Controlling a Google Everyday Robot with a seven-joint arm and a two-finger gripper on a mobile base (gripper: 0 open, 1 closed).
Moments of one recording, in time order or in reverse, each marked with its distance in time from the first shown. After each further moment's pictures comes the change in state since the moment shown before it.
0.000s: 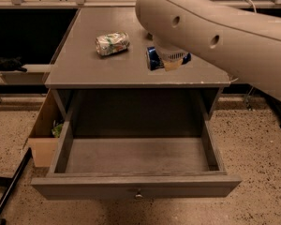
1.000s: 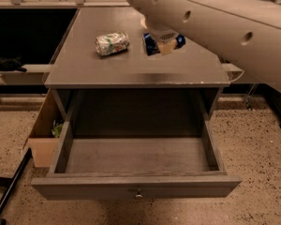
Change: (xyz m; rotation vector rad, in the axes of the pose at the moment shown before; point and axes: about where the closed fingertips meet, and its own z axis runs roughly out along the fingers) arm 0.005 -0.050 0.025 -0.011 0.055 -0.022
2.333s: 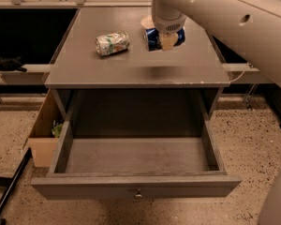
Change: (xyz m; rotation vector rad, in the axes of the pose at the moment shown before) arm 0.005 -0.021 0.031 -0.062 -0.100 0.005
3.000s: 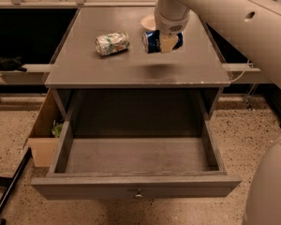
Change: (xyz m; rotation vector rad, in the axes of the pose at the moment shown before) arm -0.003 0.002 0.018 -0.047 -0.112 0.003
